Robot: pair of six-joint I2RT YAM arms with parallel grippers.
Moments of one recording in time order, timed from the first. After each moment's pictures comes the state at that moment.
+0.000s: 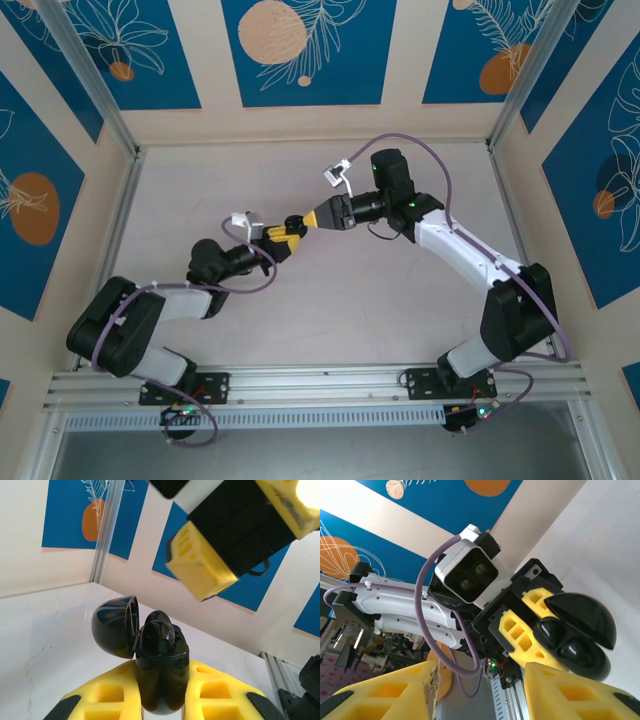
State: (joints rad) left arm -0.45 1.46 0.39 1.26 0.71 -0.43; right arm 0.48 1.49 1.20 -0.19 -1.15 0.55
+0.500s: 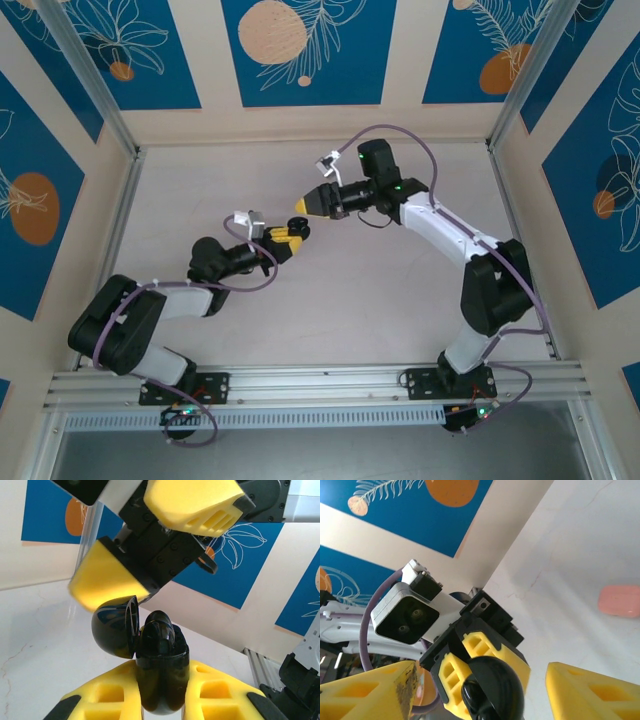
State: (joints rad) left arm -0.45 1.47 0.41 1.27 0.77 -0.48; right arm 0.49 1.70 1.38 -0.30 -1.10 0.49
